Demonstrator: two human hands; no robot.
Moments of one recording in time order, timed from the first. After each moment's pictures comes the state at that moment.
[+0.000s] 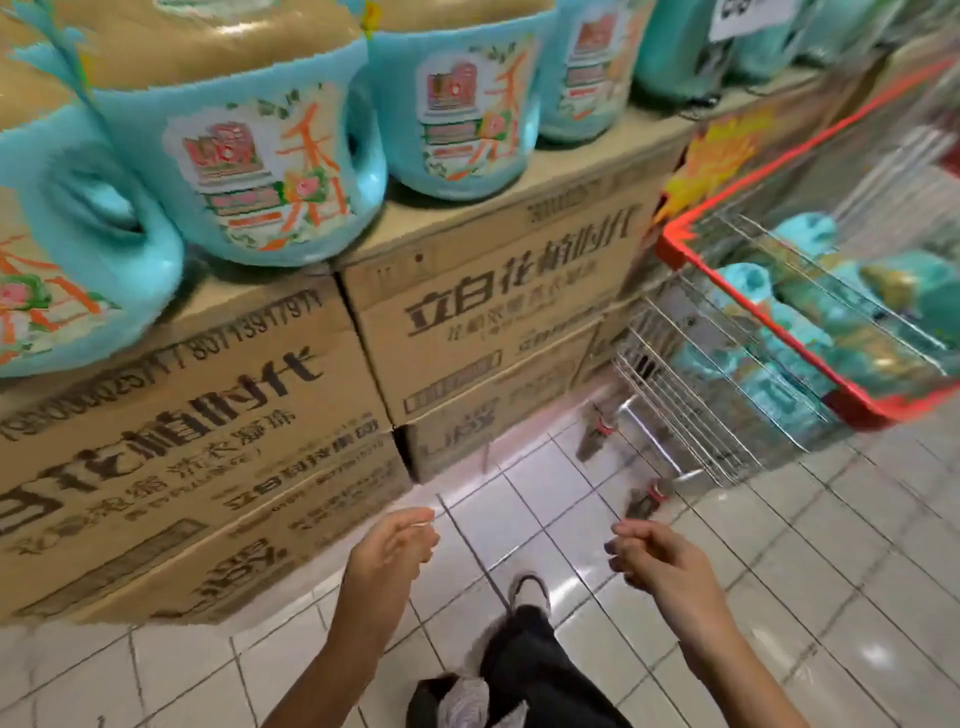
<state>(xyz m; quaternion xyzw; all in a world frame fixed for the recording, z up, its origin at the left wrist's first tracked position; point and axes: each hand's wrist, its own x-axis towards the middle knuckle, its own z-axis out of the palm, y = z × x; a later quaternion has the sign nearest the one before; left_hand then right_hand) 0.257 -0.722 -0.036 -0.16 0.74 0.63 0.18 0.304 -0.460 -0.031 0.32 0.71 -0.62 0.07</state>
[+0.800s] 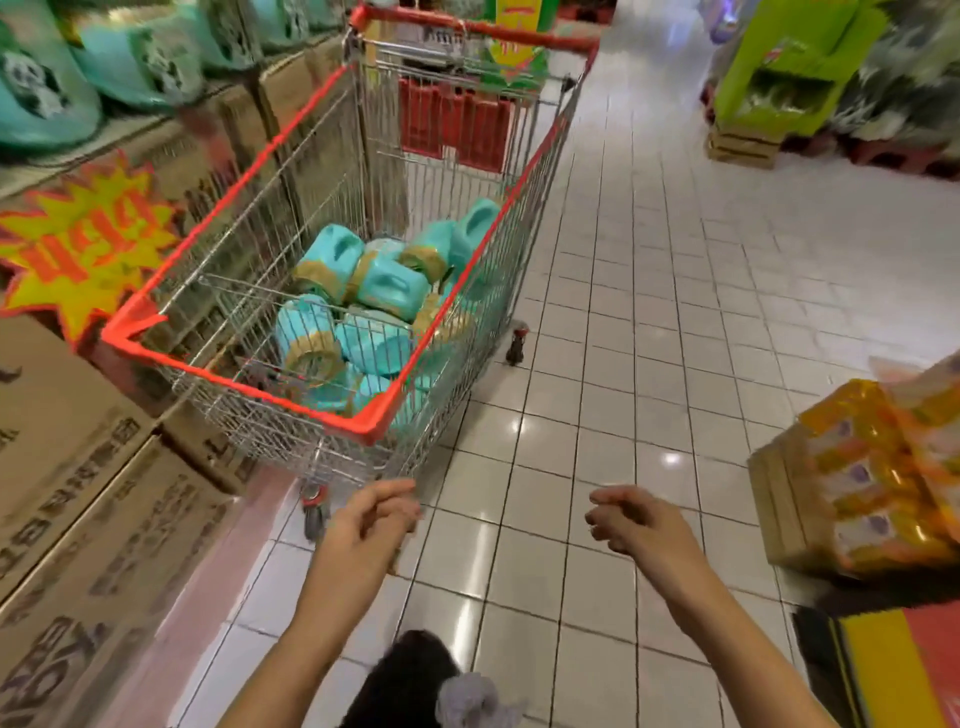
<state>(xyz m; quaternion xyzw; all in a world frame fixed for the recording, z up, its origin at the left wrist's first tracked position) 0.290 -0.244 -0.012 0.19 0.72 0.58 0.34 0.503 -0.072 0.003 0.53 0.61 -0.57 -0.15</state>
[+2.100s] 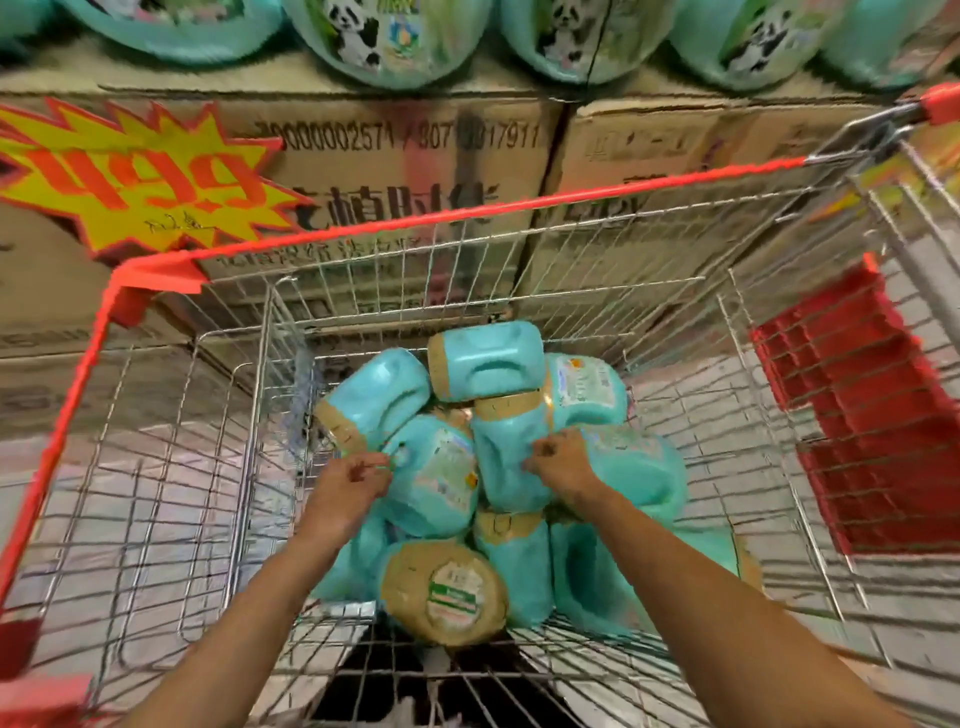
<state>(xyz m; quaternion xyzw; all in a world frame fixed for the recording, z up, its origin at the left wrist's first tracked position) -0.030 0.116 -0.105 -0.37 0.74 0.55 0.12 -0.130 0.353 -0.148 0.12 0.85 -0.41 0.31</state>
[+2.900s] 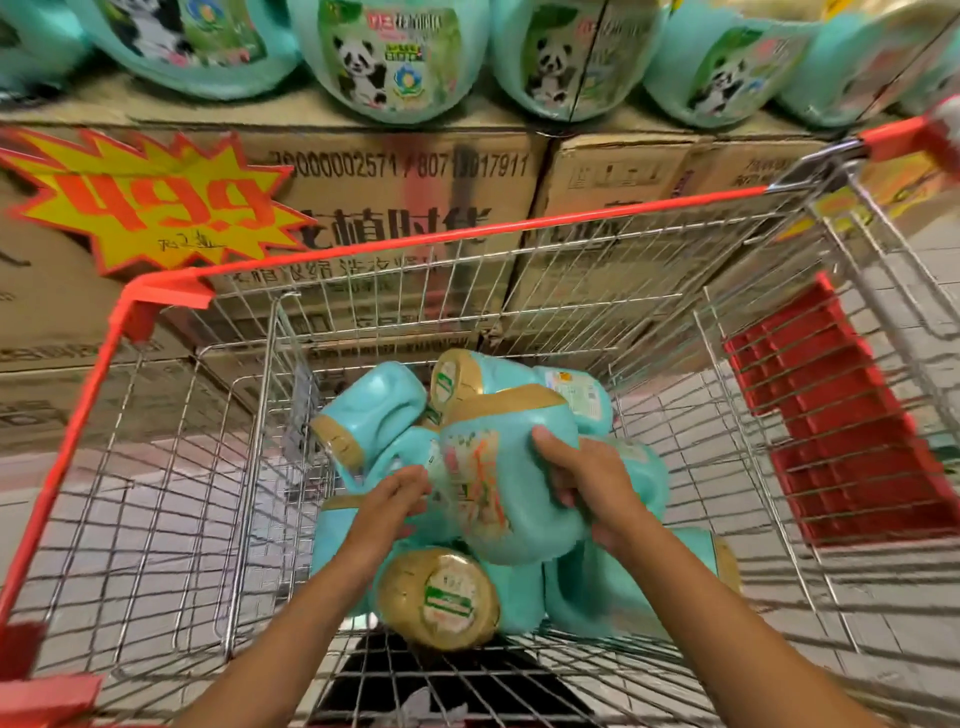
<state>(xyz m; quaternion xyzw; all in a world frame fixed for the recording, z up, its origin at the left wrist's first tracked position) -0.013 0.154 -0.094 -0.34 0.63 0.68 0.16 -0.090 0.359 -0.047 0.16 0.68 -0.66 0.25</state>
